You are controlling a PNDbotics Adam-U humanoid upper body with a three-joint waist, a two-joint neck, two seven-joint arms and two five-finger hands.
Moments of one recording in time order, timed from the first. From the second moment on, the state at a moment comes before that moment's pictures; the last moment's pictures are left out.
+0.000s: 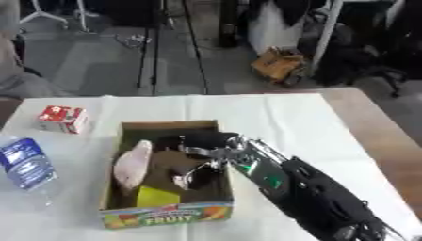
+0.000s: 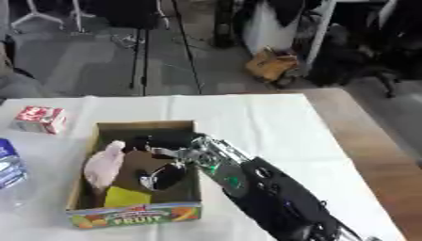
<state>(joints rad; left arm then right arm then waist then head) -0.21 0.26 0.10 -1.98 0.07 -0.19 -0.03 -0.69 -0.50 0.36 -1.45 0.67 -0.14 0.48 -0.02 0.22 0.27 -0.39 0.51</state>
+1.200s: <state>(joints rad) -0.21 0.26 0.12 -1.98 0.06 -0.19 -0.01 -0.49 -0.64 0.04 -1.91 0.43 0.15 0.00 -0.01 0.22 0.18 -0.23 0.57</state>
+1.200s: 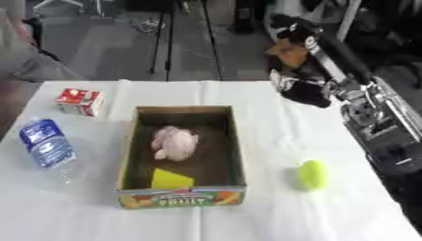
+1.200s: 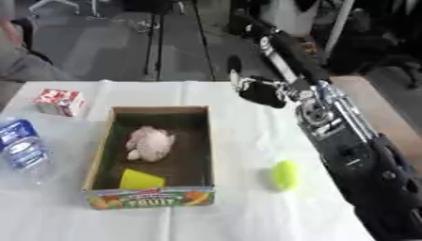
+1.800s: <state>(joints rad) -0.20 0.26 0.13 -1.98 0.04 -0.19 -0.01 -0.36 -0.63 -0.02 -1.98 0.30 0.11 -0.19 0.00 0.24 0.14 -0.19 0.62</state>
